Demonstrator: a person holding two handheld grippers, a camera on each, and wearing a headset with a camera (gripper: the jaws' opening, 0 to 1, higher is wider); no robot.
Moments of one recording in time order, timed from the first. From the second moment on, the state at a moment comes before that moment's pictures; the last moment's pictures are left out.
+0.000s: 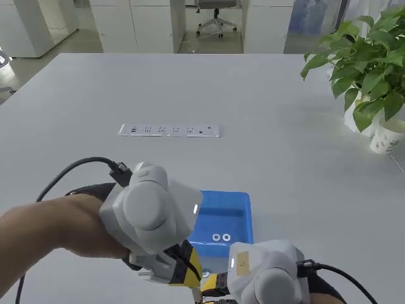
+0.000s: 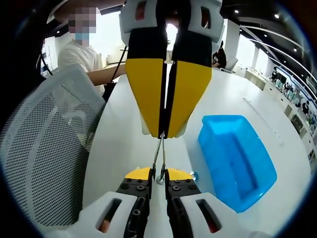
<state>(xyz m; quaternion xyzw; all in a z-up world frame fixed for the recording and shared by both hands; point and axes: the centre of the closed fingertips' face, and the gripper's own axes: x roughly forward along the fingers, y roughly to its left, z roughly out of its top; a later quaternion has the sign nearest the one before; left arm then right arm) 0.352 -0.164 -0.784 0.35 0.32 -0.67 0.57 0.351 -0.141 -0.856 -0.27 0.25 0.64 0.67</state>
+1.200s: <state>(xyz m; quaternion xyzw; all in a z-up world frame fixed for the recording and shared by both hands) 0.351 -0.166 -0.784 0.36 0.32 -0.67 0.56 0.351 -0.142 -0.857 -0.26 0.25 0.64 0.68</state>
